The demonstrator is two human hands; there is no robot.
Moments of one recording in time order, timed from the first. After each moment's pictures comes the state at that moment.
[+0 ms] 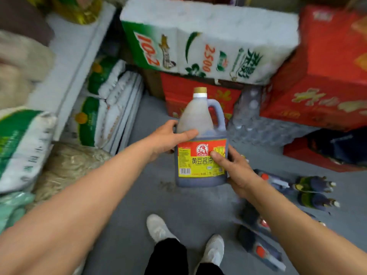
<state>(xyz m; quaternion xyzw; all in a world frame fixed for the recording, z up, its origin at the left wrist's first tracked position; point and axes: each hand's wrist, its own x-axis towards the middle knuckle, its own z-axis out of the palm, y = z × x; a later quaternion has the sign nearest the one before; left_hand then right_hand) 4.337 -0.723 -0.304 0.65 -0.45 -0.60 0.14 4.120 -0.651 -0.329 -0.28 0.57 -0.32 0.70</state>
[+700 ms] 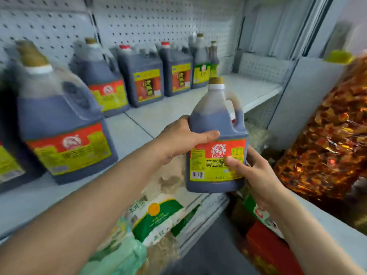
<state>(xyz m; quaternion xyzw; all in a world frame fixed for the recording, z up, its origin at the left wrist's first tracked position) 4.639 -0.680 0.154 0.75 -0.44 -0.25 0.43 4.446 -0.766 0.081 -0.59 0.25 -0.35 0.68</state>
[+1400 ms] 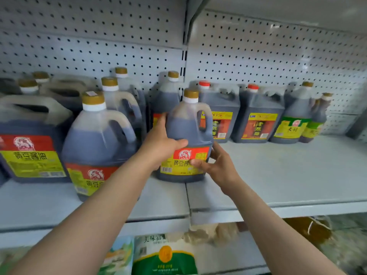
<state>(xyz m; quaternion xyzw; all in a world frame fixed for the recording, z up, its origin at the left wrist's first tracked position) 4.793 -0.688 0.176 0.79 -0.14 -0.01 0.59 4.740 -0.871 0.105 -0.76 0.01 -0.15 0.64</state>
